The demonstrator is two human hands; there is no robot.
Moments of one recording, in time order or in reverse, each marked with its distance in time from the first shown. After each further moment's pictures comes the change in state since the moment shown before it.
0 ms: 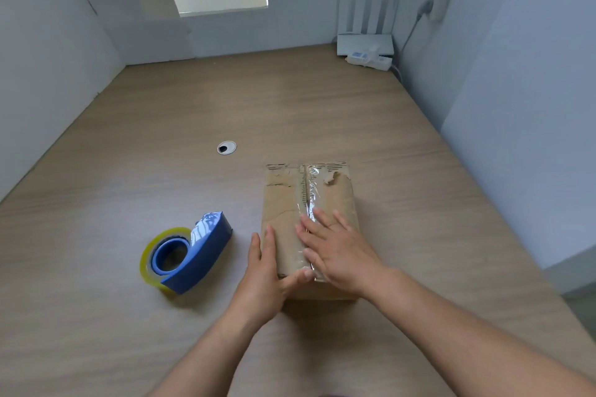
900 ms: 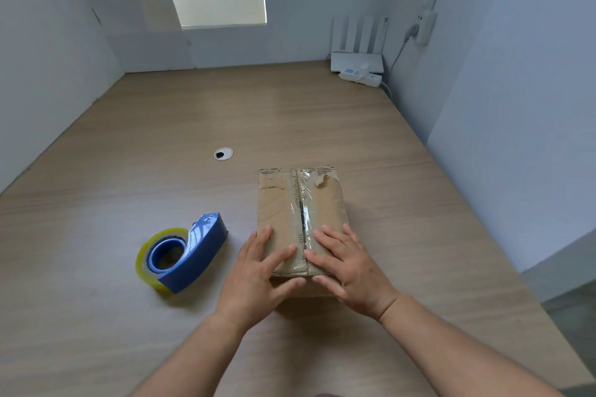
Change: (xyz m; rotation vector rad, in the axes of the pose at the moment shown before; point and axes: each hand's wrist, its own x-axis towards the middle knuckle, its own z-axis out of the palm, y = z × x) left_hand -0.013 -0.008 -0.006 0.411 0.188 0.379; right_hand -0.045 0.007 0.017 0.023 0.505 -0.179
